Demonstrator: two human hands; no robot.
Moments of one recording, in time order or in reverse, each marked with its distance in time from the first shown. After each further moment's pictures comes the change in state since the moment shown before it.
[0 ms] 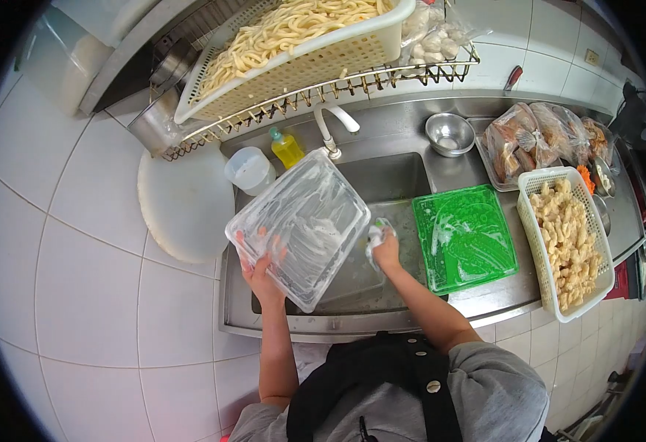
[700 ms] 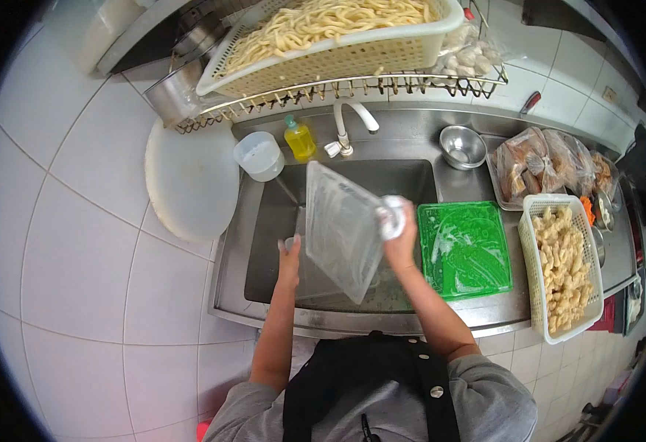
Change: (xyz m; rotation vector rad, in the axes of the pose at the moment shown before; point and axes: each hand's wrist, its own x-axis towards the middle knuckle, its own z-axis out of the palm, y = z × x) left_hand 0.025 -0.134 -0.080 0.517 0.102 -0.569; right_hand -0.008 -0.126 -0.061 0.323 0.155 -0.427
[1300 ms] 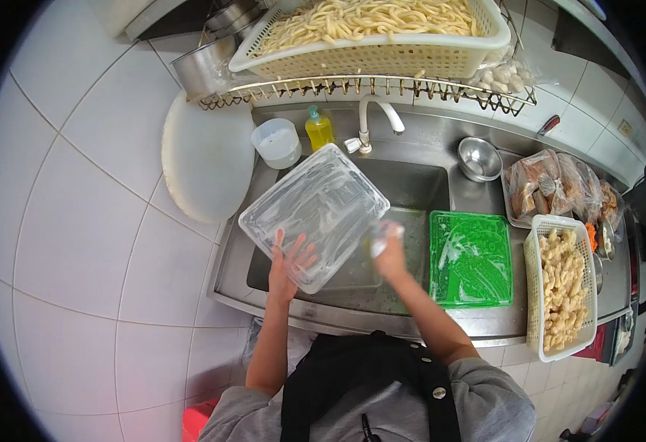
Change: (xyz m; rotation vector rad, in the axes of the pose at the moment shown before) left_hand -0.070 0.010 -0.038 -0.745 -0.407 0.208; right_hand -0.056 0.092 0.020 -0.096 -0.417 0.250
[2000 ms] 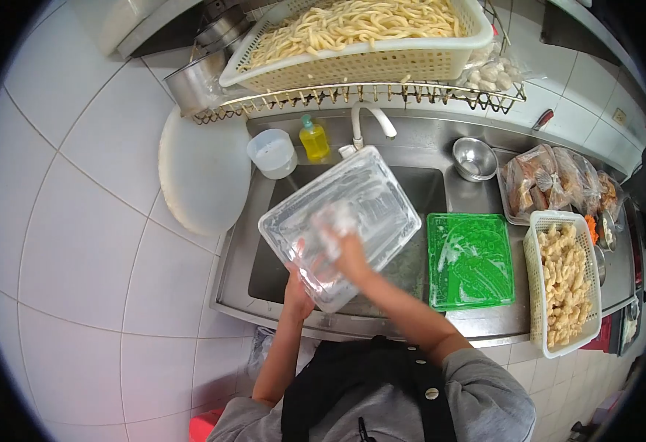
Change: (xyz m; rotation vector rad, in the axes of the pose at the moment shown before) left_hand -0.023 -0.005 0.067 0.010 -0.047 -0.124; right_hand 0.011 -0.081 0.057 -0.392 -0.152 -0.449
